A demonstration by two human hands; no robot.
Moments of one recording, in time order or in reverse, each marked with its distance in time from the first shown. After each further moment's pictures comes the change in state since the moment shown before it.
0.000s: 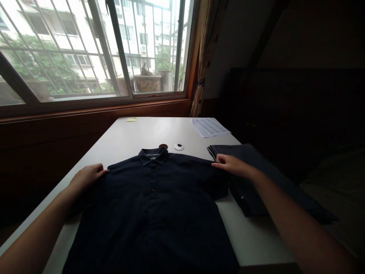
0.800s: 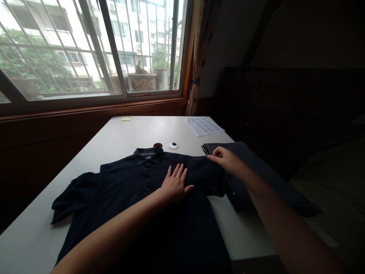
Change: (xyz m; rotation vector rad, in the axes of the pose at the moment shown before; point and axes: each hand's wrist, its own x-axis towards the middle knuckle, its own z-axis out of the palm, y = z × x) left_hand -0.038 0.340 0.100 -0.120 0.117 0.756; right_hand -0.022 -0.034 0.001 0.205 0.364 0.131
